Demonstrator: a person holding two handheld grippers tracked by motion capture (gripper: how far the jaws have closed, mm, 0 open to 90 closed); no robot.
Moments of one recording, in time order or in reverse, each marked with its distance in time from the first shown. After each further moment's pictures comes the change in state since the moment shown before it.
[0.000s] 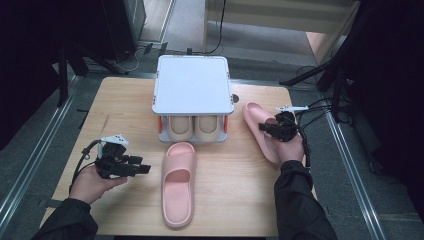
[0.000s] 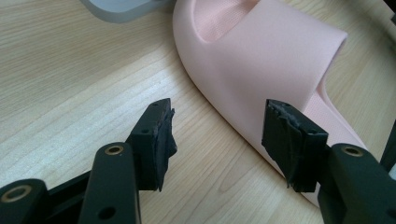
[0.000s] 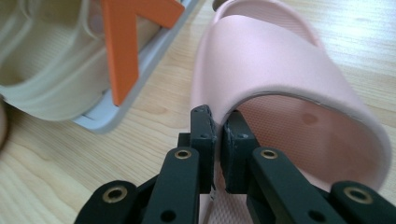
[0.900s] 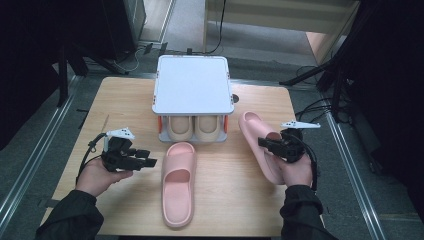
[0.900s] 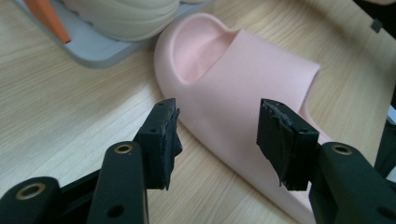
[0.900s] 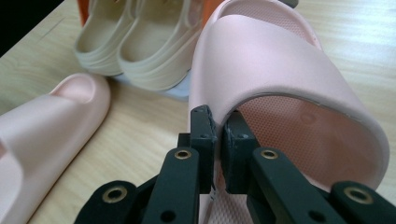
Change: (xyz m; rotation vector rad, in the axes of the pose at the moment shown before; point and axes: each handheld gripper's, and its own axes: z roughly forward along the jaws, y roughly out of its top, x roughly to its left) left arm -0.009 0.024 0.004 -0.037 -0.037 0.086; right arm 0.066 -0.031 -0.071 -0.033 0.056 0.013
